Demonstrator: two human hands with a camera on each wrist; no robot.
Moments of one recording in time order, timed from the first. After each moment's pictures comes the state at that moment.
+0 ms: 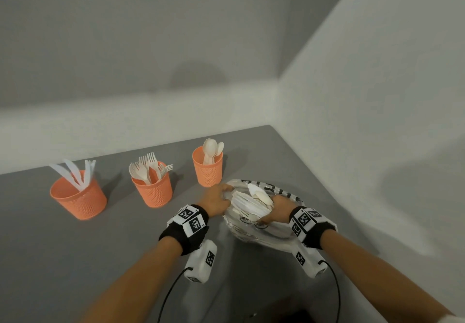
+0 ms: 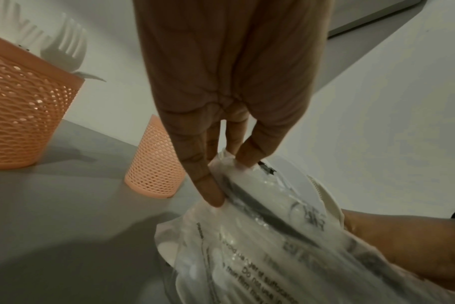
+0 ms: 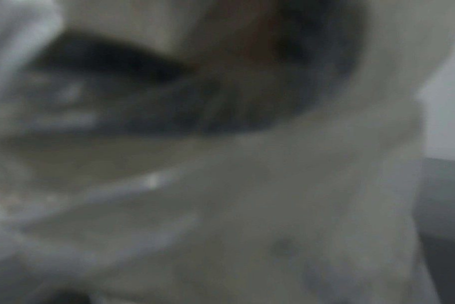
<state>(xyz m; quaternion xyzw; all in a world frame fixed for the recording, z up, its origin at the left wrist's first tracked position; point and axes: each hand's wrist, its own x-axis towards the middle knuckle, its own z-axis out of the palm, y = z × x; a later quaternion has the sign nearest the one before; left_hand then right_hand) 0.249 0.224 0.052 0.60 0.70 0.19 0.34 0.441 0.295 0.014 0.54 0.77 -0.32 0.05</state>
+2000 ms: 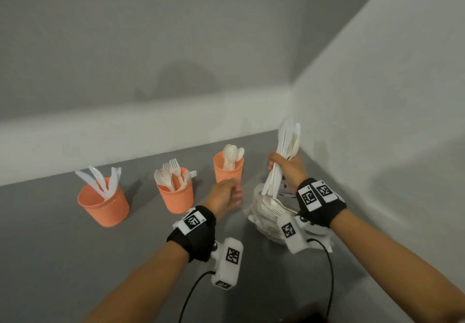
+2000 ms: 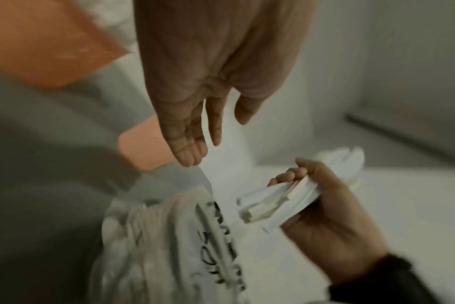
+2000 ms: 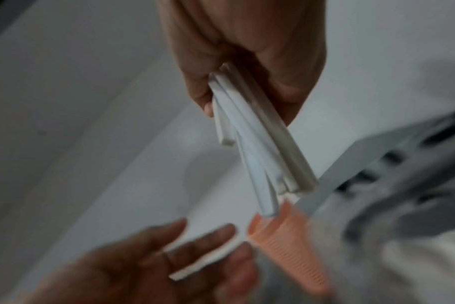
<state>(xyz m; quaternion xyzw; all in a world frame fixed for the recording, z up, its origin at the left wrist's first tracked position) 0.210 0.210 0.077 0.29 0.58 0.49 0.58 0.362 0.286 0.115 0.50 0.49 -0.57 -0.43</state>
